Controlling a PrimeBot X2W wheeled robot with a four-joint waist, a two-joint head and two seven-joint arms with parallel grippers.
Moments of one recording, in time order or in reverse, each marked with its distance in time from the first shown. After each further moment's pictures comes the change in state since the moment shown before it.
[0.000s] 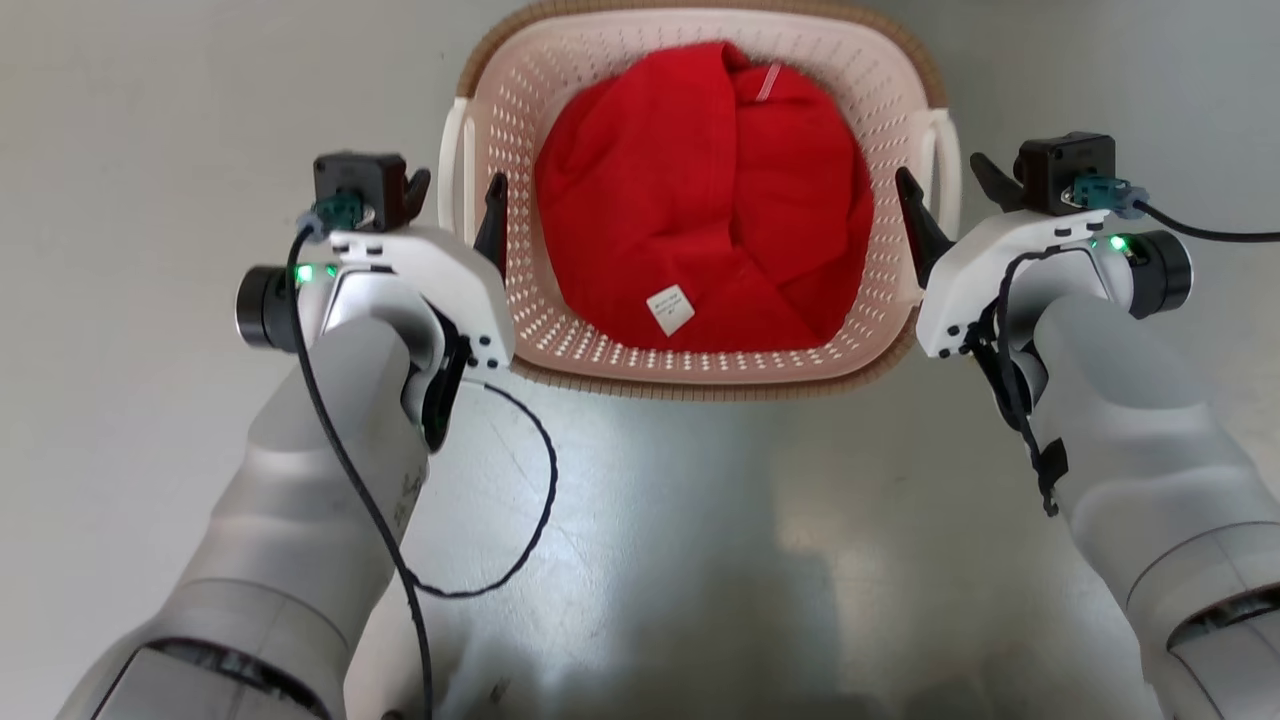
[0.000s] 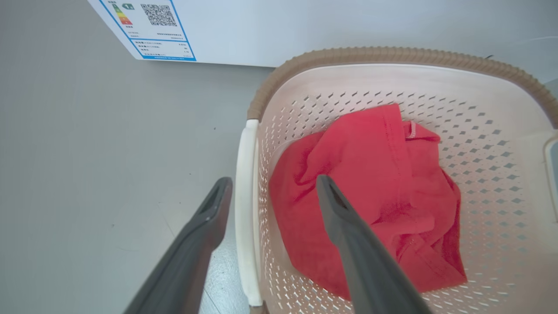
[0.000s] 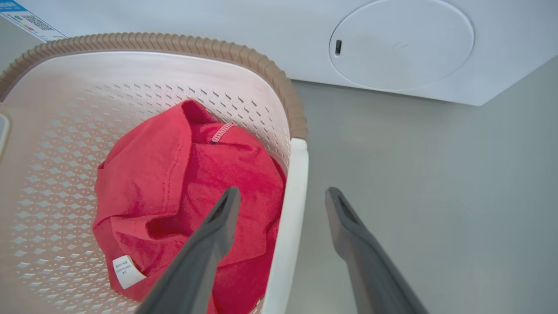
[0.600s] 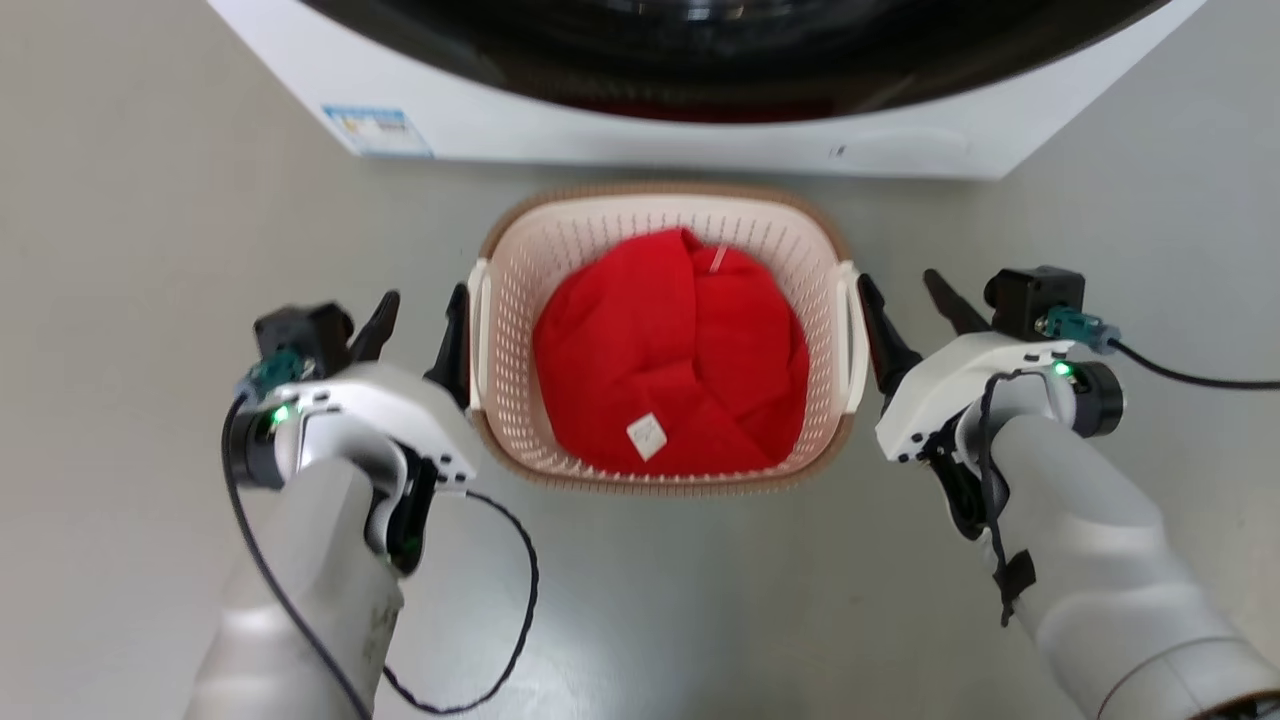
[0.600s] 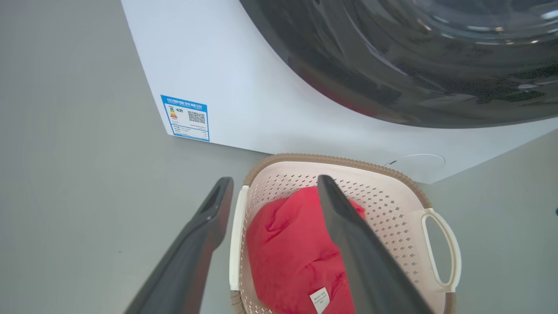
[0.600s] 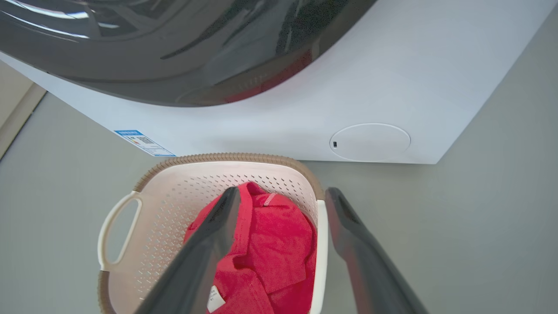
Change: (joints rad) left arm 0.331 0.040 0.253 -0.299 0.083 -0.039 0.000; right arm 0.225 0.007 0.087 -0.165 0.237 0.000 -0.045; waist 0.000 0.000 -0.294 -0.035
